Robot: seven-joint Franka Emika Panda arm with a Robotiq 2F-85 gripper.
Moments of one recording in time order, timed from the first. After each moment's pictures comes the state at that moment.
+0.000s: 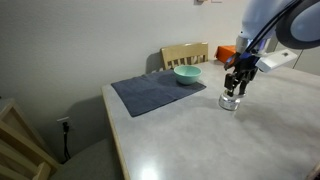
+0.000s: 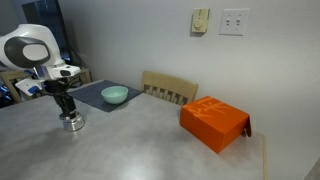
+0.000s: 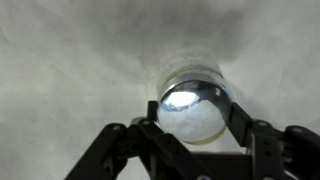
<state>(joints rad) 0.33 0.34 0.00 -2.28 -0.22 2.64 0.52</state>
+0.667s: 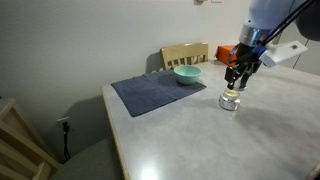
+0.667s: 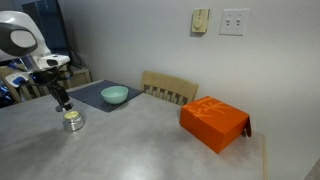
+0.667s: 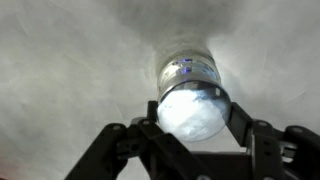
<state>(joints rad) 0.38 0.24 -0.02 -2.33 -0.38 2.64 0.73</state>
